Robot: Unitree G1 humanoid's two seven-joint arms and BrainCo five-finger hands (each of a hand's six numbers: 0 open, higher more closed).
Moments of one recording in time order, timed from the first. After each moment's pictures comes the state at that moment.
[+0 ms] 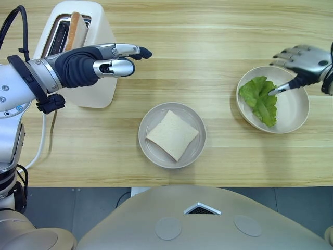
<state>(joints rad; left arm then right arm) -0.18 1.00 0.08 -0.74 -0.27 0.55 -0.81 -0.53 -1.08 0.51 0.71 -1.05 -0.65 -0.02</state>
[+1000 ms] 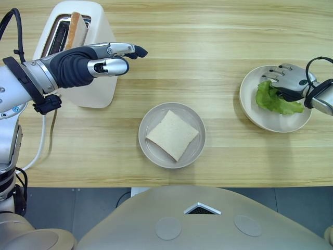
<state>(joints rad) -0.16 1.00 0.12 -0.72 -0.27 0.53 -0.81 -0.56 -1.05 0.66 0.78 -1.26 -0.56 -0.24</state>
